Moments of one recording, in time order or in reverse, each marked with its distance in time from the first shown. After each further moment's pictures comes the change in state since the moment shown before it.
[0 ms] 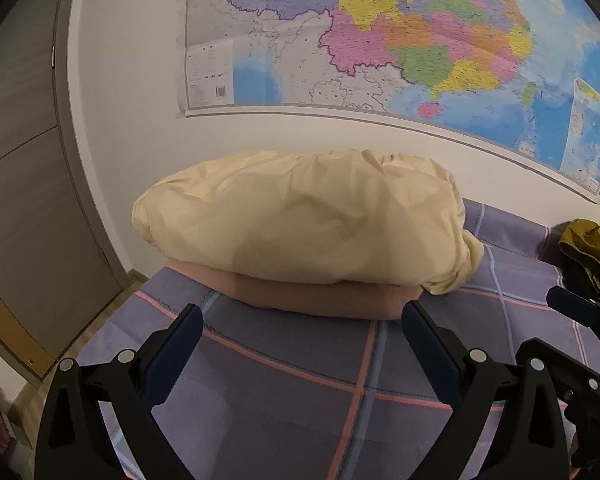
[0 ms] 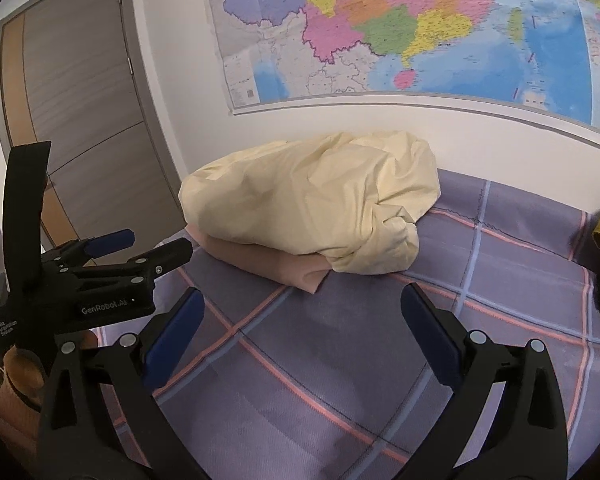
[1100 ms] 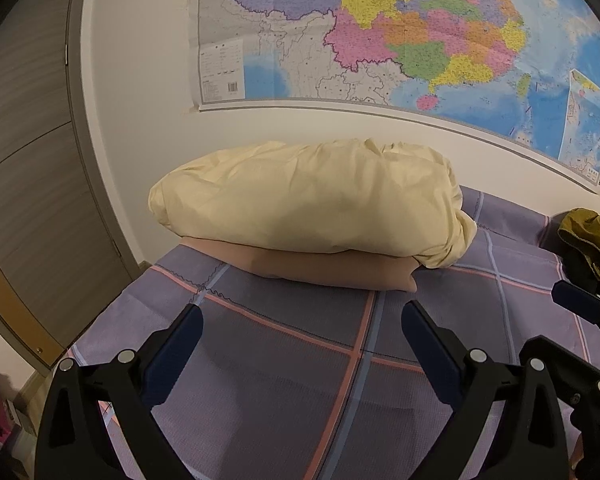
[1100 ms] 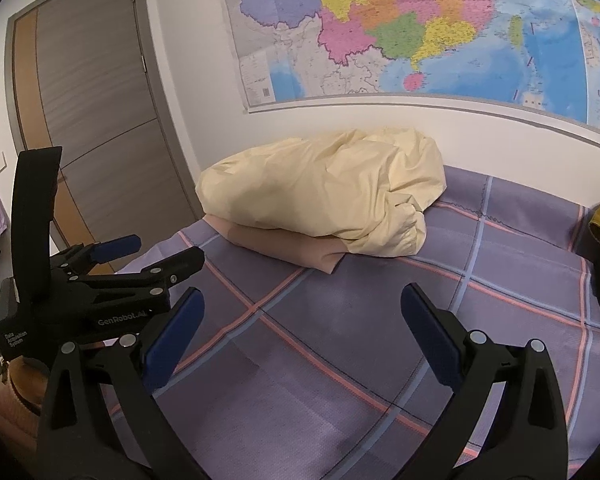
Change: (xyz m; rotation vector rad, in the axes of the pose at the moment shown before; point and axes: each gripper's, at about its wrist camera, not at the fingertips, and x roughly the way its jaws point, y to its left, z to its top) left arm -0.021 -0.006 -0.021 -0.005 0.005 0.039; right arm -0.022 0.013 -0.014 -0.013 -0.003 0.029
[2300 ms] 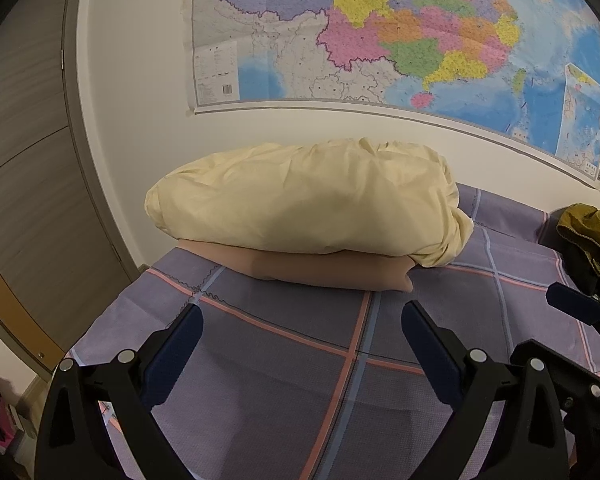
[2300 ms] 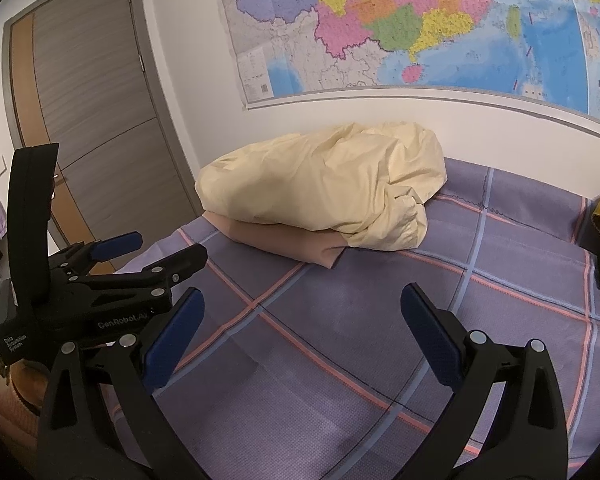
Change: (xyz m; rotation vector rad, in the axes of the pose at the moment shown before) left arm 0.003 -0.005 0.002 0.021 0.000 -0.002; right arm 0.004 0.000 -0.003 0.012 0.017 0.008
